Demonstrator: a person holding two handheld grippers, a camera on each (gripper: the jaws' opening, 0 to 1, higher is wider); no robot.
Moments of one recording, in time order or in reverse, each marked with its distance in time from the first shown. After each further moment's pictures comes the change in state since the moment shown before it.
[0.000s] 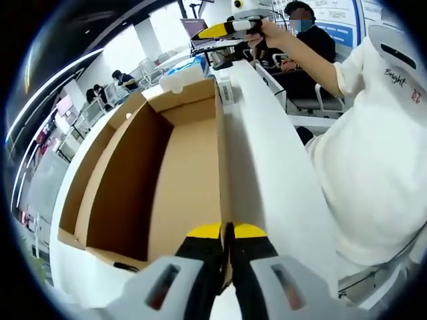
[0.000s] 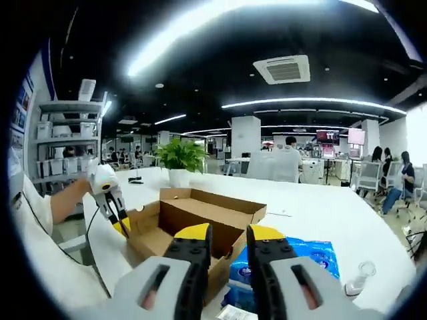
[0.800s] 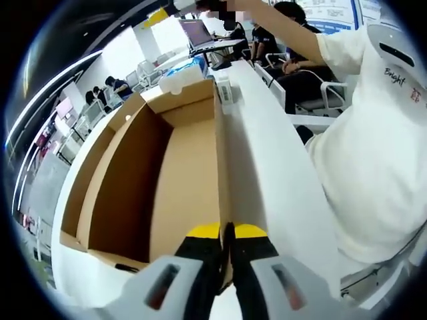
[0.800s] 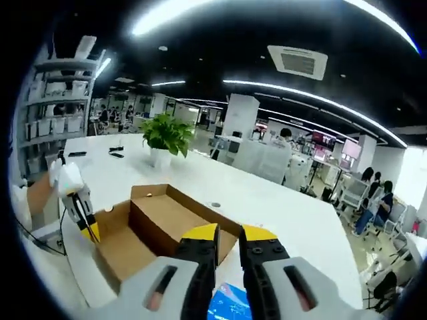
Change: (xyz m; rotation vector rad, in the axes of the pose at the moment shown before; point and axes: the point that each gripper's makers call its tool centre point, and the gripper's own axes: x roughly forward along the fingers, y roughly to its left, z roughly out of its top) left arm -0.001 0.002 0.000 0.025 -0.005 0.008; right arm 0.079 -0.021 0.084 -0.240 0.126 -0.066
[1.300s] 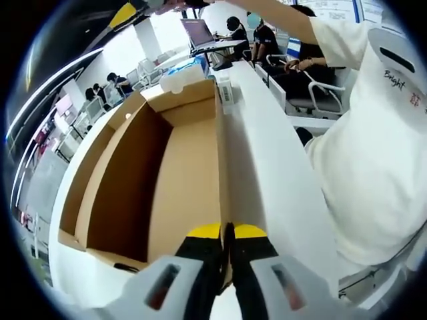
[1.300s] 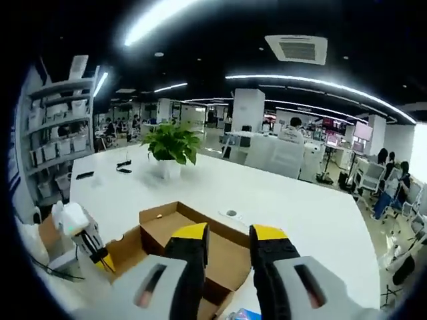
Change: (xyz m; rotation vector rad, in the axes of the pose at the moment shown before) left arm 0.000 0.000 0.000 -0.012 -0.003 -0.010; right arm 0.046 0.005 0.008 0.120 0.158 0.043
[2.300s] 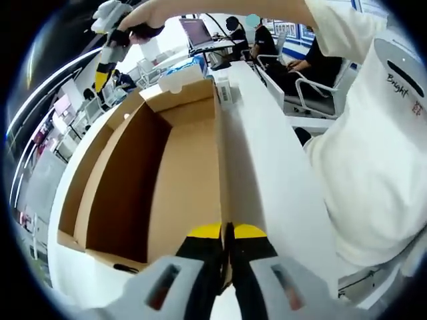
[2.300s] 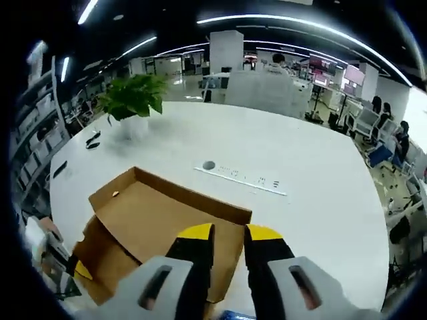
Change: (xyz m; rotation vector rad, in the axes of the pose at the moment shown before) left arm 0.001 0.005 -0.005 -0.004 0.001 -0.012; right arm 0.114 -0.037 -0.071 0.291 0.350 -0.044
